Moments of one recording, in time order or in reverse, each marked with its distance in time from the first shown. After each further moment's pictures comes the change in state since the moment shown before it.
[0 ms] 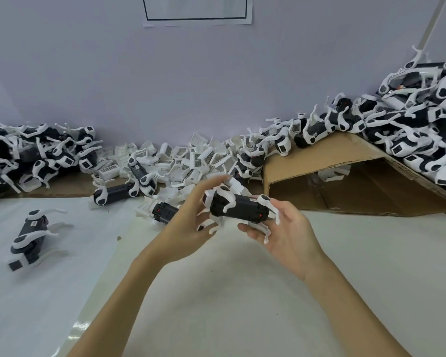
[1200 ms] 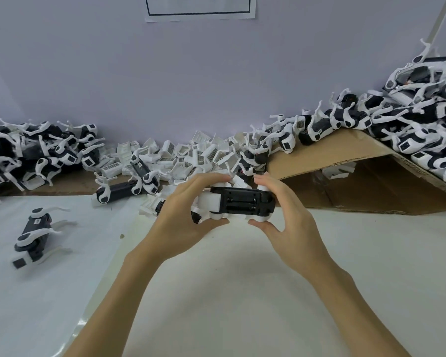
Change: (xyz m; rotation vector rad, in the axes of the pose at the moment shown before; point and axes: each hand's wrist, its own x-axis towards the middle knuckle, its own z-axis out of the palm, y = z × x) left_hand -0.001 0.013 -0.013 0.358 0.209 0.208; right_hand -0.002 0.002 -0.009 -1.395 0.067 -0.897
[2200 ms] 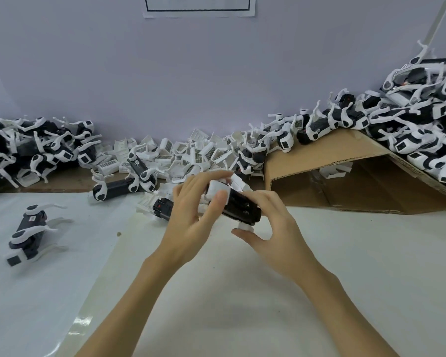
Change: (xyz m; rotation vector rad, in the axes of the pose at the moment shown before) left_hand -0.003 0.037 0.023 -0.143 0.153 -0.180; right_hand -0.009 0.000 0.020 0.103 -0.077 0.084
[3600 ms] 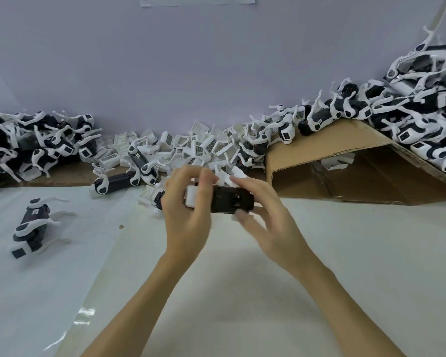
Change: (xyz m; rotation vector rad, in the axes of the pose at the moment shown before) left_hand -0.004 0.003 0.016 -0.075 0.460 0.052; right_hand 0.000 -0.033 0.001 0.381 -0.037 0.074
